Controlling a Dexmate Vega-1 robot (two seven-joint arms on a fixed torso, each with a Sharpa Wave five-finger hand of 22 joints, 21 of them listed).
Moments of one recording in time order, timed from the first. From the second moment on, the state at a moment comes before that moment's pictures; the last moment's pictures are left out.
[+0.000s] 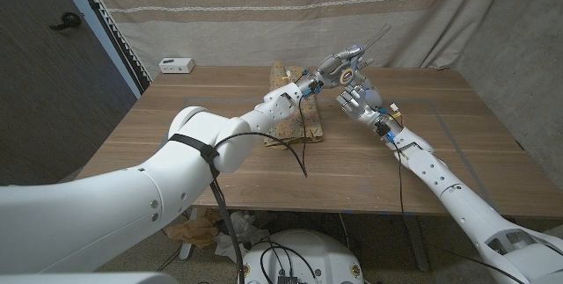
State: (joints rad) left arm 0.16 -0.24 0.26 -0.34 -0.62 -0.08 -0.91; left_hand 1.20 -0.08 0.41 -0.14 0.26 1.07 -0.09 0.53 0.56 0.99 -0.17 0.51 0.58 1.33 -0.23 0.20 0.30 0.29 -0.04 0.38 0.17; right arm -0.84 -0.44 -0.30 -1.30 1.21 0.03 1.00; right_hand 0.86 0.02 0.00 -0.12 0.48 0.18 -0.18 0.19 0.18 1.25 -0.20 1.02 0.74 1.33 -0.22 1.10 0.56 1.05 -0.17 1.35 1.13
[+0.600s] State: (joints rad) left arm 0.17 -0.24 0.26 -0.34 -0.61 -0.11 -0.92; left_hand 1.20 -0.08 0.40 -0.14 0.26 1.06 -0.09 0.53 0.56 0.99 -0.17 0.52 0.58 1.33 -0.23 0.20 0.30 0.30 -0.04 0.37 0.17; right arm -0.83 -0.42 -0.29 -1.27 1.25 -0.05 1.04; right_hand 0.86 0.02 -0.02 -0.10 0.48 0.16 -0.20 0.19 0.18 1.27 -0.20 1.00 0.70 1.34 -0.23 1.10 0.53 1.09 -0.20 1.29 1.21
